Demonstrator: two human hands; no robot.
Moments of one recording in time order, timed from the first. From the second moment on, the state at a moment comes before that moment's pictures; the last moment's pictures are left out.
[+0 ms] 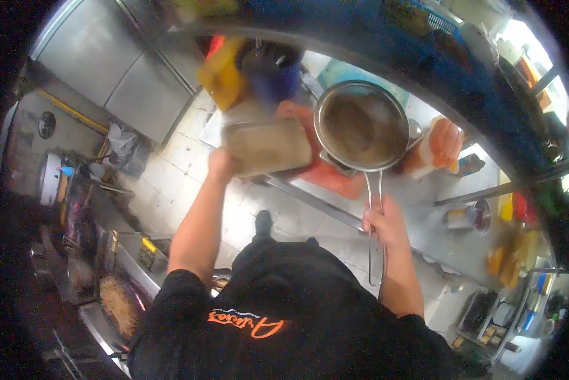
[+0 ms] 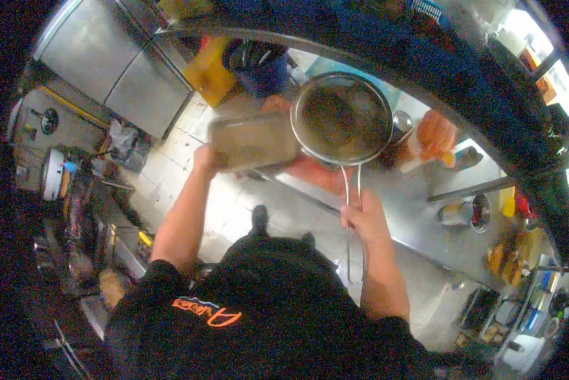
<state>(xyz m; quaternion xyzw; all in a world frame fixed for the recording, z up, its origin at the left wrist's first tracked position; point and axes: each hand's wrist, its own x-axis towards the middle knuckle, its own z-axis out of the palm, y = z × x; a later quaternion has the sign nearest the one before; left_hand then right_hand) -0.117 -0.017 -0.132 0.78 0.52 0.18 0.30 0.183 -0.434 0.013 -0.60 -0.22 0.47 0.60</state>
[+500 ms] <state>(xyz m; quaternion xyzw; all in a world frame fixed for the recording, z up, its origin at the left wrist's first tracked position) -0.049 -0.086 0.071 0.54 0.46 0.44 0.55 0.177 -0.538 0.073 -0.58 -0.13 0.43 0.68</state>
